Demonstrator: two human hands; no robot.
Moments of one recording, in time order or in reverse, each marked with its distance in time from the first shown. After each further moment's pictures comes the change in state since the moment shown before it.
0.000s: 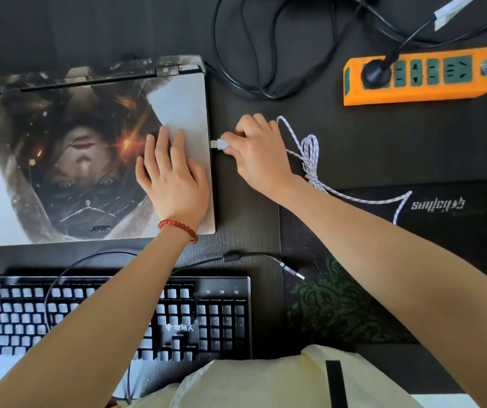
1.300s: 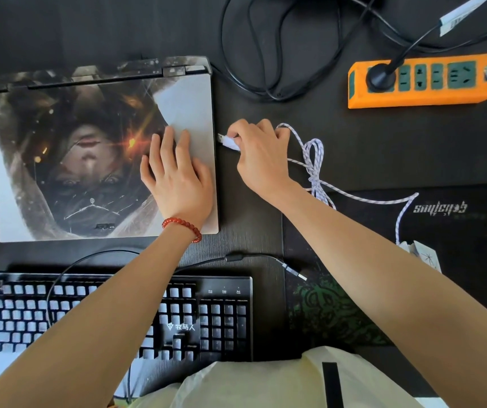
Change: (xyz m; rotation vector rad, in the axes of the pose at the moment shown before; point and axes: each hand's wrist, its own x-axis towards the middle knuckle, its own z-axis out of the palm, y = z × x) left_hand 0.000 -0.001 0.002 -0.007 0.020 0.017; right_hand 0.003 -0.017 -0.014 0.142 -0.179 0.288
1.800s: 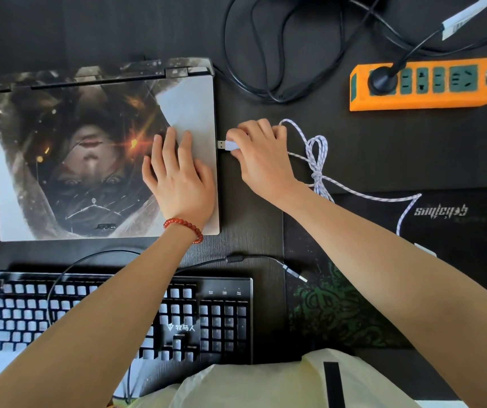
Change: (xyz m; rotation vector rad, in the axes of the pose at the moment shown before) left_hand 0.000 0.000 0.000 -0.004 -0.006 -0.001; right_hand 0.000 0.015 0.012 -0.148 0.130 -0.269
